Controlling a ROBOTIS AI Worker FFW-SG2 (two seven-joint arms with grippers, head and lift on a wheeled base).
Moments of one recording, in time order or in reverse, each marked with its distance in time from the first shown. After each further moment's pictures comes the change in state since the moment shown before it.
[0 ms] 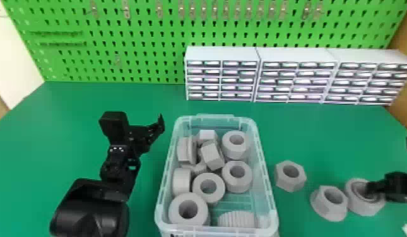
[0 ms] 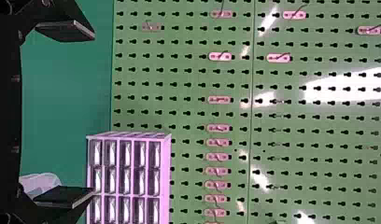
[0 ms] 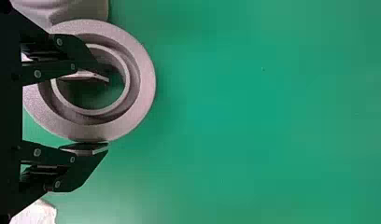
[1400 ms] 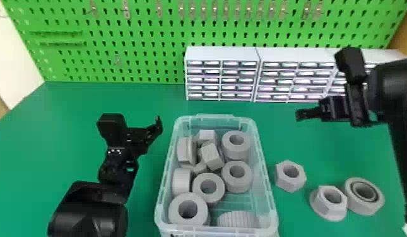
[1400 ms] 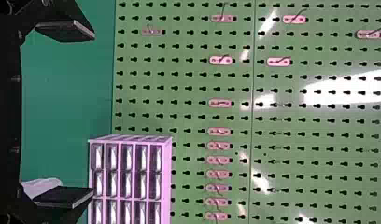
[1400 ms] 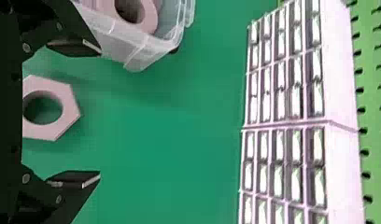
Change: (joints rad) left arm 0.011 0.000 0.011 0.000 -0.005 -0.009 0.000; right arm -0.200 0.019 0.436 -0.272 -0.222 0.134 0.000
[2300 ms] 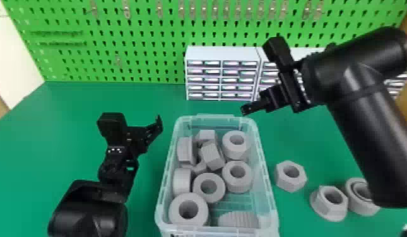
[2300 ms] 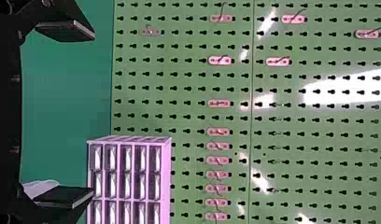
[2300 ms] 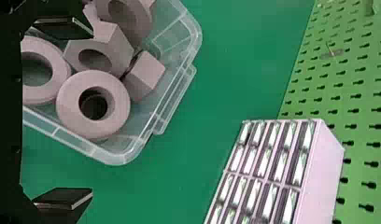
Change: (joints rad) left arm -0.005 0.000 0.000 0.000 -0.005 0.001 0.000; right arm -0.142 0.047 0.305 0.153 -0.154 -0.155 0.000
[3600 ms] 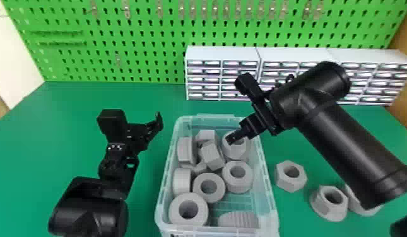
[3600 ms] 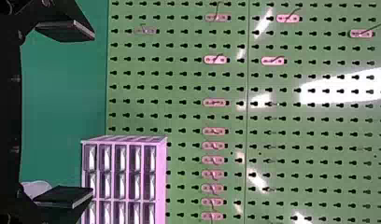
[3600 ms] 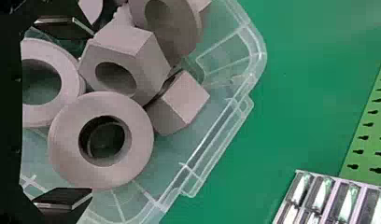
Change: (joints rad) left arm -0.013 0.000 -0.002 0.000 -0.002 0.000 0.000; right arm -0.068 0.014 0.226 0.359 -0.112 -0.231 0.000
